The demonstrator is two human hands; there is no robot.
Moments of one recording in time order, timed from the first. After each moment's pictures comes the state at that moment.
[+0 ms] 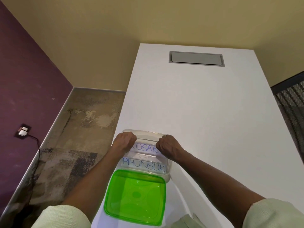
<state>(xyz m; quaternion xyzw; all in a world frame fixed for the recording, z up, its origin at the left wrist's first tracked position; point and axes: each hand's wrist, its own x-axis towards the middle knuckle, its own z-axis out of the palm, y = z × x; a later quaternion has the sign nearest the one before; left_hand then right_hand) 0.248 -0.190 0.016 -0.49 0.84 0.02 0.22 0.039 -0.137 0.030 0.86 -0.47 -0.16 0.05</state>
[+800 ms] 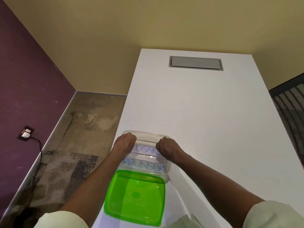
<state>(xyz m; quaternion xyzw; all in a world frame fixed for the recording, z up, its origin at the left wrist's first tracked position) 0.243 -0.175 0.034 -0.54 0.82 0.05 0.16 0.037 -0.130 0.025 0.85 -0.52 -0.07 -0.10</state>
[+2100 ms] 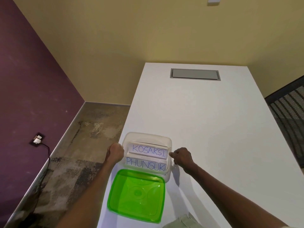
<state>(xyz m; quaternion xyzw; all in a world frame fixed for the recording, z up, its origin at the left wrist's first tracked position) 0.284 -0.138 0.036 -0.79 0.52 0.32 -0.07 0.002 -0.071 0.031 0.44 -0.77 0.17 -0.44</state>
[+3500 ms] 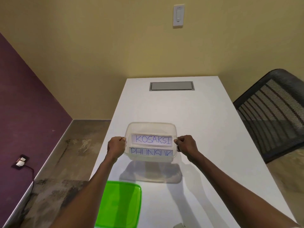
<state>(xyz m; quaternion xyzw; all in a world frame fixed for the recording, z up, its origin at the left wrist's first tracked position) 0.155 -0.135 0.099 -0.72 0.53 0.36 -0.25 -0.135 -0.069 0.085 0.41 -0.76 0.34 -0.38</state>
